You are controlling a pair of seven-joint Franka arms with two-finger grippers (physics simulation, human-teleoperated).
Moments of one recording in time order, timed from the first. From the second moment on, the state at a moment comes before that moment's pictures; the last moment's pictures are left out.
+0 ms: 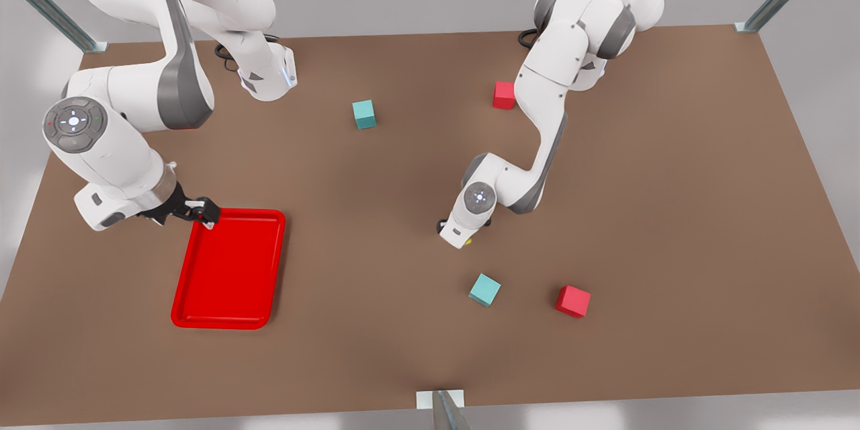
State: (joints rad) left arm -0.69 0.83 0.04 -1.52 -0.17 2.30 -0.65; right arm -0.11 0.24 0.30 -1.38 -0.18 1.65 0.28
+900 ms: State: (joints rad) left arm -0.67 0.83 0.05 -1.50 -0.17 2.29 -0.51; right arm -0.10 0.25 0.31 -1.38 -0.21 1.65 0.20
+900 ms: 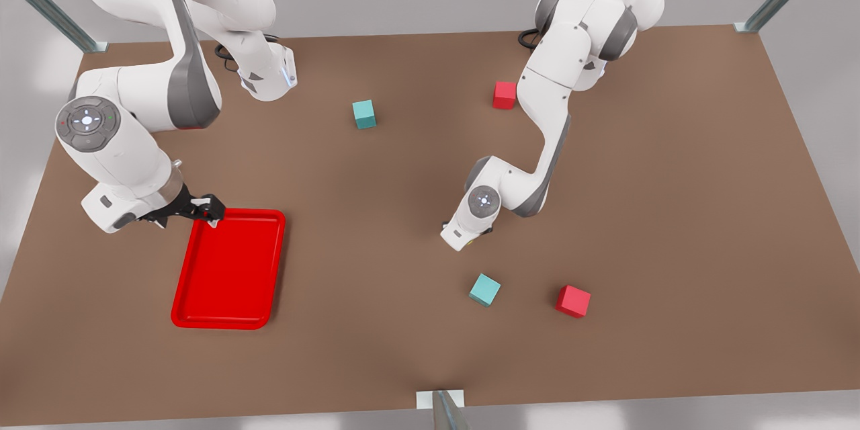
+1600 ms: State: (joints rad) left arm -1.06 0.79 0.43 -1.41 0.11 1.95 -1.23; right arm -0.10 0.25 0.31 -1.38 -0.22 1.65 0.18
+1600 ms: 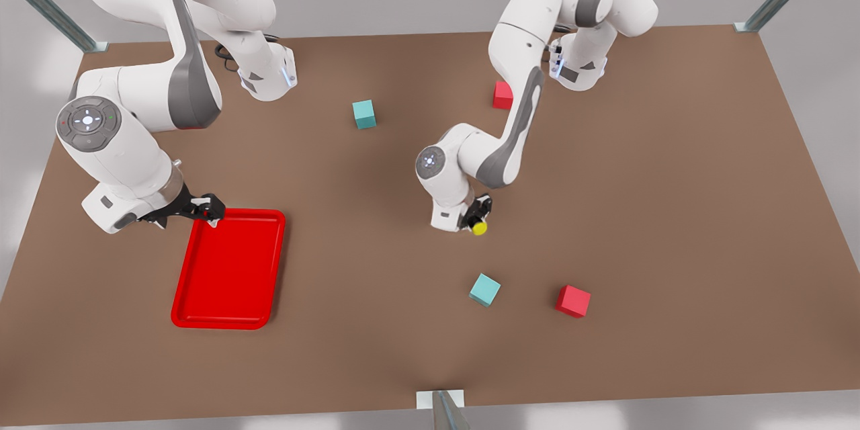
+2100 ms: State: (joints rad) left arm -1.23 1.03 0.41 -1.42 0.63 1.64 -2.18; right arm -0.10 0.25 0.30 -1.38 -0.22 1.65 0.18
